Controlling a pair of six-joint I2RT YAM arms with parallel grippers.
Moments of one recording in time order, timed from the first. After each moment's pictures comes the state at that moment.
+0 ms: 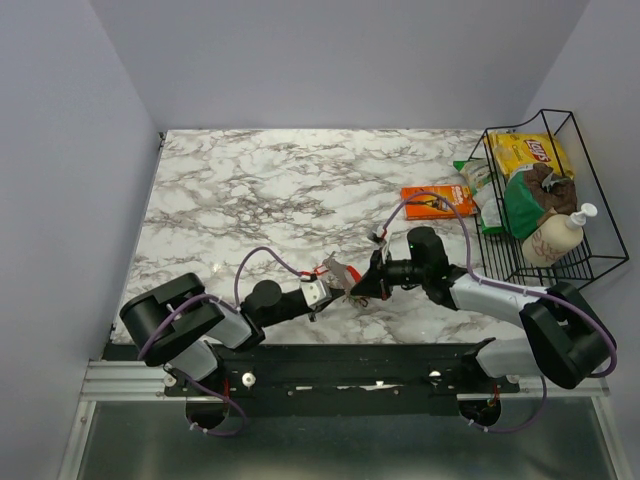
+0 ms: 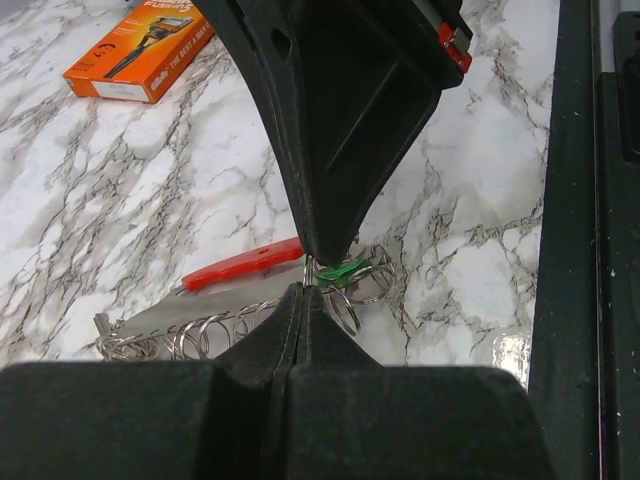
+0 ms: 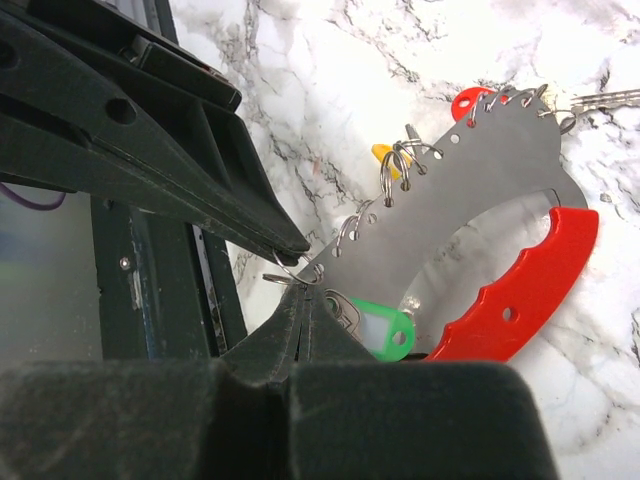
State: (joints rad) left arm -0.92 1.52 0.16 1.31 0.29 0.13; right arm 0.57 1.33 0.47 0.34 -0.80 0.17
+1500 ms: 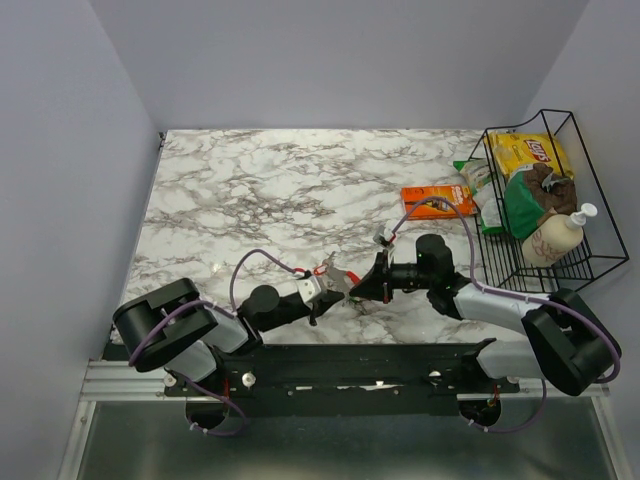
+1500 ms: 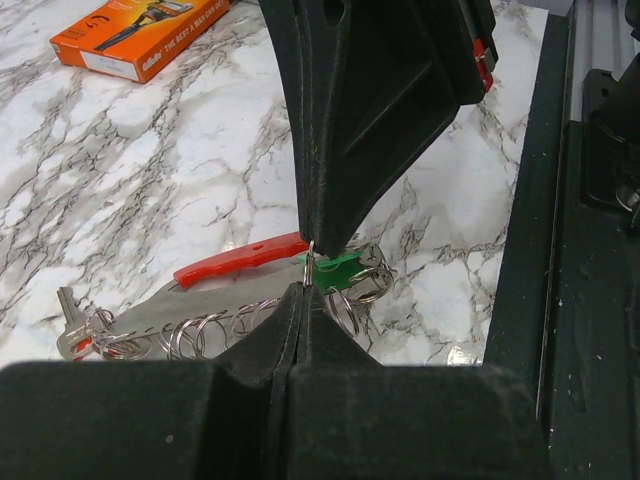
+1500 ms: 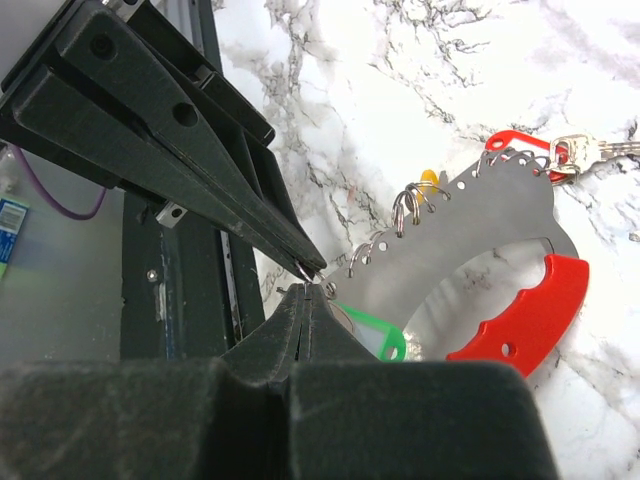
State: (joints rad) left arm -0.96 1.48 0.13 1.31 0.22 -0.03; right arm 0.57 1.30 0.38 0.57 -0.85 0.25
